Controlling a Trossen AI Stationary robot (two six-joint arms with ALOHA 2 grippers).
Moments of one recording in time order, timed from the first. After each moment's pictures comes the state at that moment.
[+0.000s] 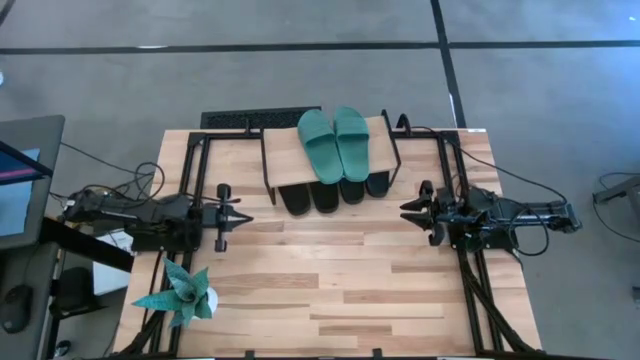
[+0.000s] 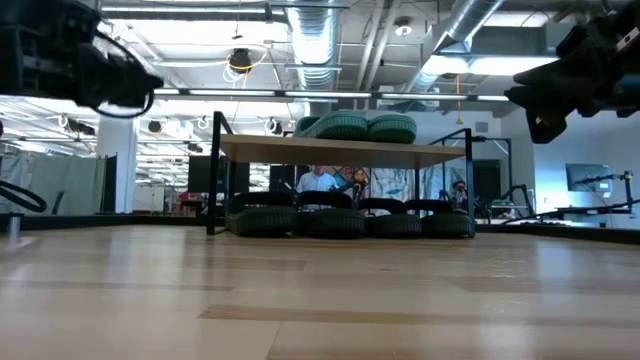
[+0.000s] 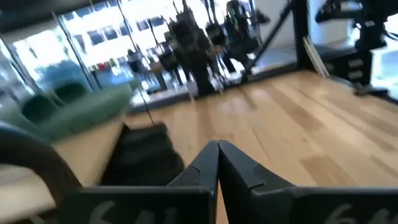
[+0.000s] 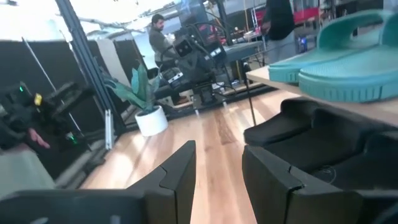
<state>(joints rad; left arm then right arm) -0.11 0.19 0.01 0.18 -0.09 0.26 0.02 0.01 0.01 0.01 0.00 0.24</state>
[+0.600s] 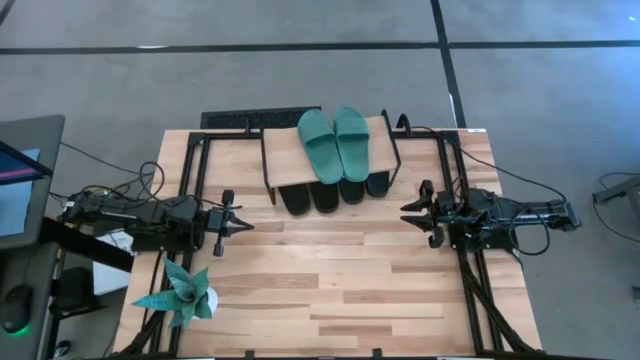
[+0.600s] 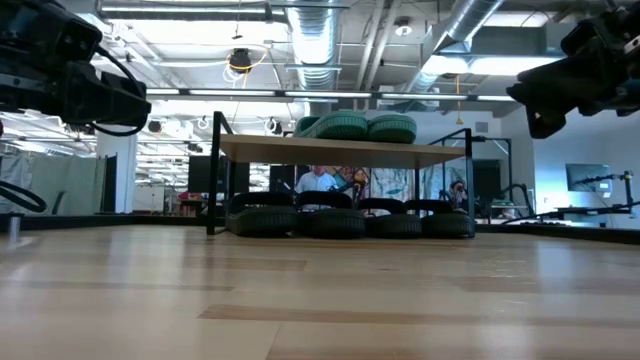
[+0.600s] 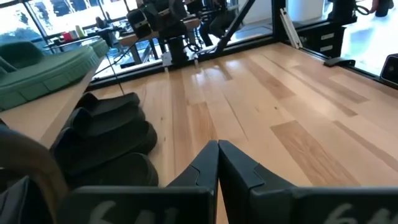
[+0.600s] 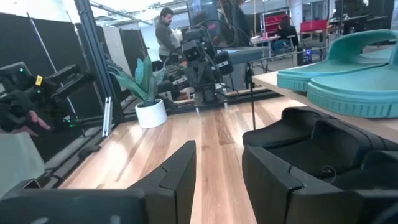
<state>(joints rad) -0.09 0.19 0.01 0.03 0.00 0.21 0.04 0.01 0.00 0.01 0.00 0.13</state>
